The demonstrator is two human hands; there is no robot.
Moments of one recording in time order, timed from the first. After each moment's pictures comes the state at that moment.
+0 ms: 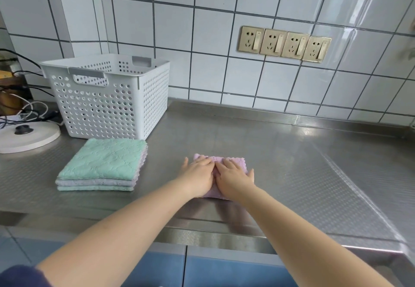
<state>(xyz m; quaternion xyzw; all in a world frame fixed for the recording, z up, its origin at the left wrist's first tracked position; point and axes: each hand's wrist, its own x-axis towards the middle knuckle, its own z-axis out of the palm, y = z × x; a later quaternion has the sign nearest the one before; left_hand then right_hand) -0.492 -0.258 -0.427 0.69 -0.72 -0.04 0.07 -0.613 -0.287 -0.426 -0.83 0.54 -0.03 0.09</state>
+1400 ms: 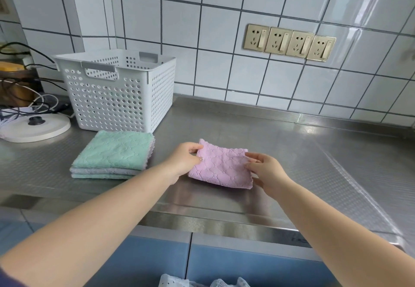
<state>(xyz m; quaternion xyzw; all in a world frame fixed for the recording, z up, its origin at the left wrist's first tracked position) -0.455 -0.232 -0.407 0.65 -0.50 -0.35 0.45 -0.666 -0.283 -0.405 -0.54 0.54 -0.37 0.53</state>
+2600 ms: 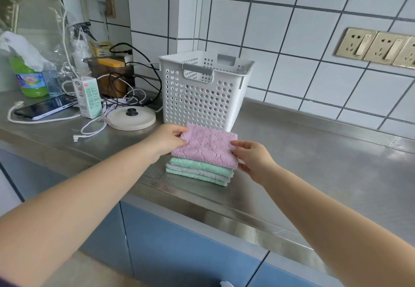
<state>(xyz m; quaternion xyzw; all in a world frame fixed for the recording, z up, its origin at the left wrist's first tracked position) -0.242 -0.146 -0.385 0.74 -0.45 -0.24 0.44 -0.442 -0.248 -0.389 -0.60 0.44 -0.28 0.61</state>
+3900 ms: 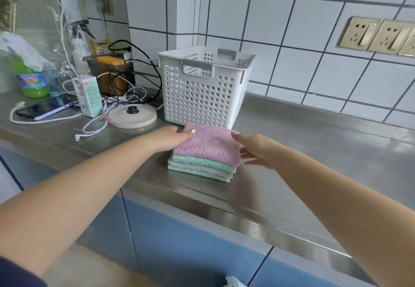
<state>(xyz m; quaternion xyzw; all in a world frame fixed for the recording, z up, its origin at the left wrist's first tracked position) -0.233 -0.146 -0.378 0.83 -0.47 -0.22 0.20 -0.444 -0.262 -0.367 -0.72 0.49 -0.10 0.49</state>
